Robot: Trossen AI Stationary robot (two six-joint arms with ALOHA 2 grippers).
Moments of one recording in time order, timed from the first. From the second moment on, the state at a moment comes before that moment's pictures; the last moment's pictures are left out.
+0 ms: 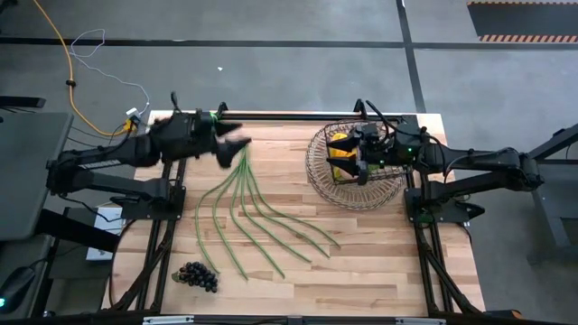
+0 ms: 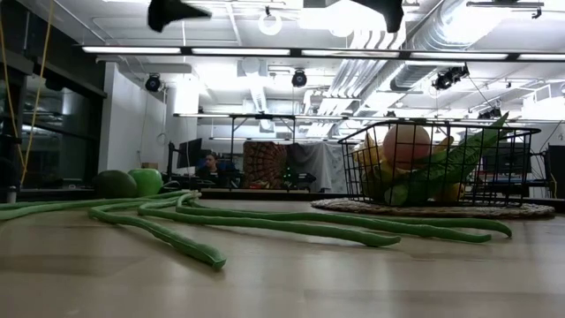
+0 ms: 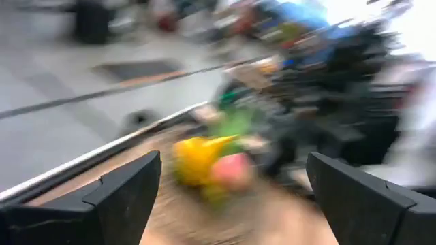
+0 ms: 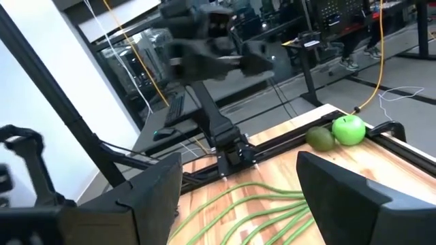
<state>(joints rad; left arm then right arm) 0.28 0.87 0.91 -0.21 -0.25 -0.43 -0.13 0.98 0.84 0.14 -0.08 0.38</state>
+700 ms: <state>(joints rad) 0.81 1.57 1.23 -1.34 -0.35 -0.26 -0.13 0.98 0.84 0.08 -0.07 0.33</state>
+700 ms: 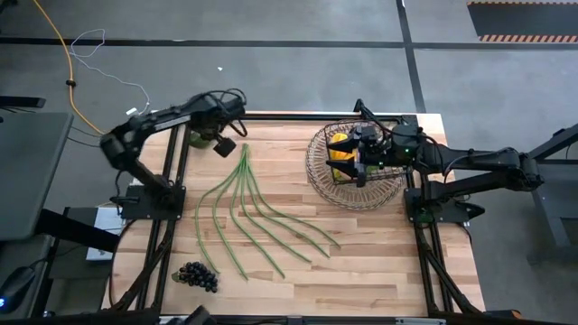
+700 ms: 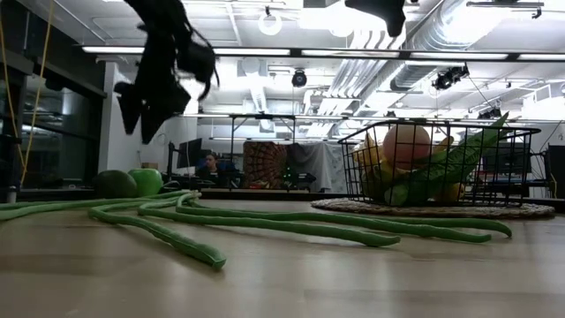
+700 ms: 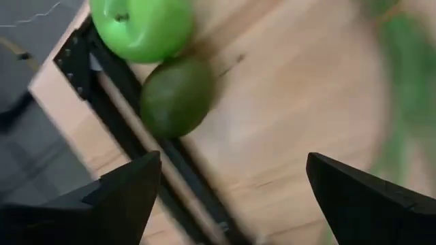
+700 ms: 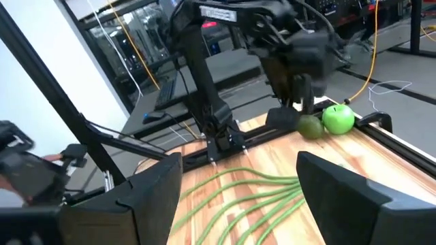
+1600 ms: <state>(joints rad) 0.91 1.93 1.23 -1.29 -0.54 -0.24 -0.13 0.98 0.84 0.03 -0.07 0.30</state>
